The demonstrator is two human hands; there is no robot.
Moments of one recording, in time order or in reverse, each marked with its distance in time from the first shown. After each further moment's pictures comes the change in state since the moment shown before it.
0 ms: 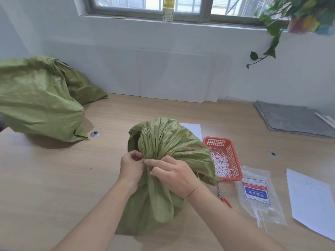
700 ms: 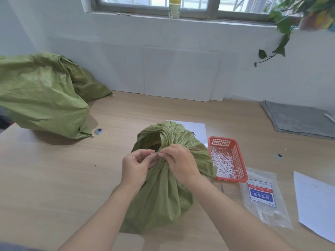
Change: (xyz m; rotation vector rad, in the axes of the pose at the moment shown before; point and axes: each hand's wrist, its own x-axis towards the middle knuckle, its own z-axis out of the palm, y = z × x) left_hand -0.003 -0.010 -0.004 -0.157 -0.110 0.205; right_hand 0.024 0.018 0.012 0.377 -0.134 0.699
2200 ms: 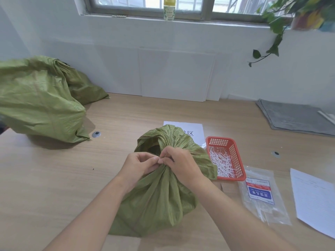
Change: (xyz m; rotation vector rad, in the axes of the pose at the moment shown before) left_hand 0.015 0.015 -0.012 0.029 -0.345 -0.235; right_hand -0.003 -0.001 -0.008 0.050 -0.114 0.054
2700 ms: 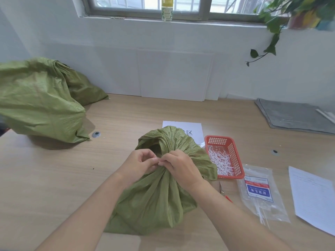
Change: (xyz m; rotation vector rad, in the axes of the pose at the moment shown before) left_hand -0.001 0.007 0.004 0.235 -0.066 0.026; right_hand -0.019 0.008 0.008 -0.169 0.151 -0.170
